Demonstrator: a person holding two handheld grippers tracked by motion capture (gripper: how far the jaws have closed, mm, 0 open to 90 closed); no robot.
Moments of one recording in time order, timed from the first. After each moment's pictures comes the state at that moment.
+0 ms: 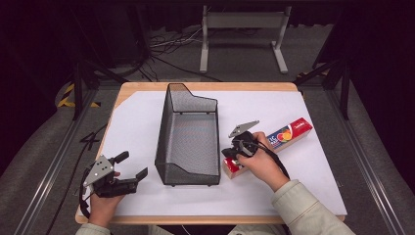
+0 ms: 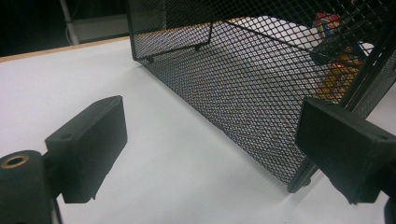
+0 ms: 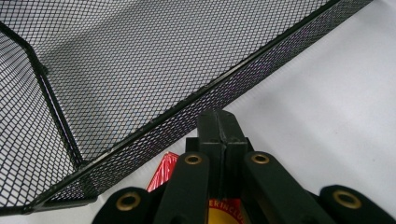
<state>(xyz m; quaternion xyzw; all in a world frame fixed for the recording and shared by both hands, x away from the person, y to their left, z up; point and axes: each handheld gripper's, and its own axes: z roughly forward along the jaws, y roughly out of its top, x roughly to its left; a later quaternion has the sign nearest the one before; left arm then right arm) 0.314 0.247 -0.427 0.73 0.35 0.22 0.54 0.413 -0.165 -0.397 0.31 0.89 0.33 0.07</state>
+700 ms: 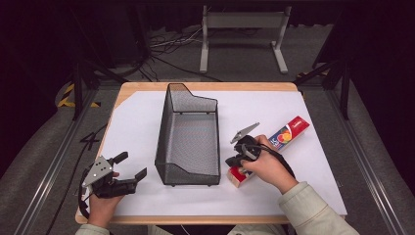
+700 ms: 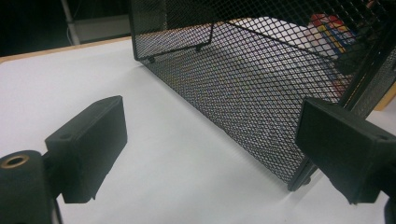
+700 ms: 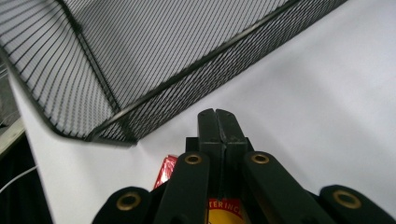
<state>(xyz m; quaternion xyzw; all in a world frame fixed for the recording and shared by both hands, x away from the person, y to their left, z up) 0.312 0.249 -0.428 0.73 0.35 0.22 0.55 0.397 -0.173 -0.392 0.30 0.91 0.29 0.01</state>
